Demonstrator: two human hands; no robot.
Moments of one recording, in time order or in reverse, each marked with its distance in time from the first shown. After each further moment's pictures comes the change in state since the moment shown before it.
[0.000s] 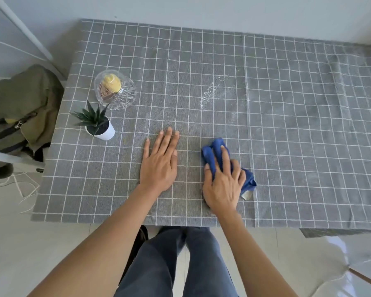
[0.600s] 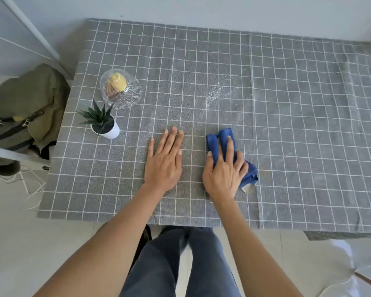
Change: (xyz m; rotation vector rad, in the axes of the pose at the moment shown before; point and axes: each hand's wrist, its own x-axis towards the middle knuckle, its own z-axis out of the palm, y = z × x) left_hand 0.000 0.000 0.002 0.014 0.027 0.001; right_hand 0.025 -0.020 0.001 0.017 -0.004 0.083
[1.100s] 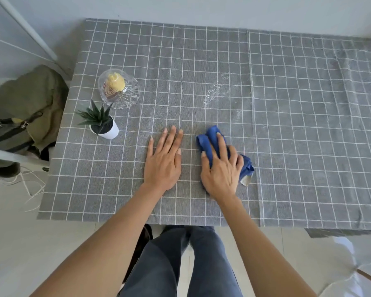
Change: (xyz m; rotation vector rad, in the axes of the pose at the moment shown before) left_hand 0.000 0.002 -0.003 0.016 -0.002 0.011; right_hand 0.004 0.006 0.003 -0.004 -0.004 -0.160
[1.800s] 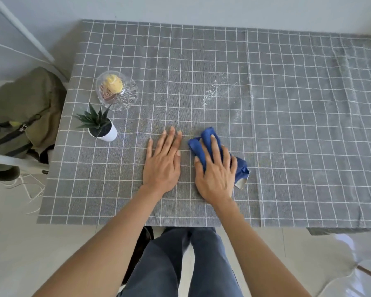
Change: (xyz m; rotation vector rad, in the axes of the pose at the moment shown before) left_hand 0.000 -0.002 0.000 0.001 -0.012 0.003; right_hand -0.010 -0.010 0.003 -0.022 -0.022 -0.063
